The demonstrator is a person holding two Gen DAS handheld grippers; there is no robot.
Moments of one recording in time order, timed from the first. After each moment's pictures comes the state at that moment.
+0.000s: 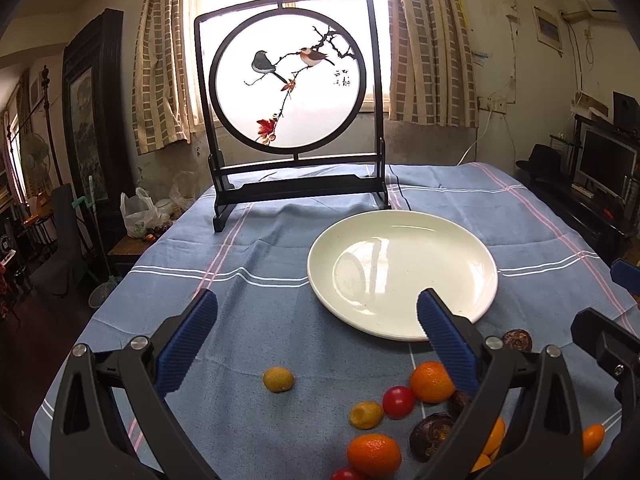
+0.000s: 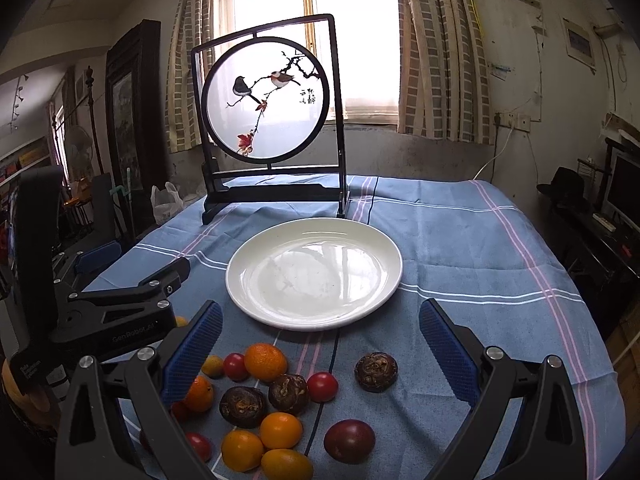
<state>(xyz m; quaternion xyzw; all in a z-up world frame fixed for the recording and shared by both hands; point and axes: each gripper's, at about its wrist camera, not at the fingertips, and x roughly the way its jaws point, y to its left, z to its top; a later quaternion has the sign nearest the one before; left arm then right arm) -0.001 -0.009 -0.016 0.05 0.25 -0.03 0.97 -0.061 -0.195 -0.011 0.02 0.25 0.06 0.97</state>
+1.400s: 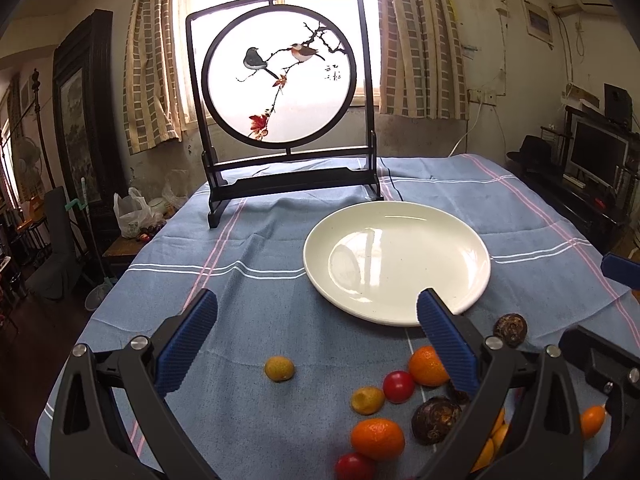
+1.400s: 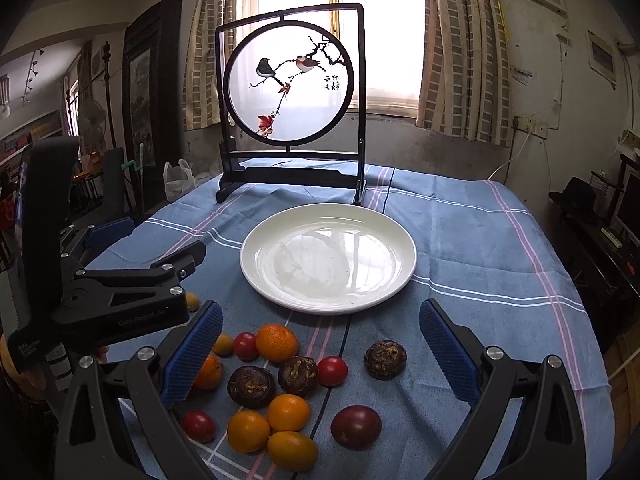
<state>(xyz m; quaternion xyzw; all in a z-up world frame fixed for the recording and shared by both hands) -0.009 -0.005 -0.019 0.06 0.26 -0.05 0.96 -0.073 -0.184 -0.010 -0.02 0.28 0.09 0.96</state>
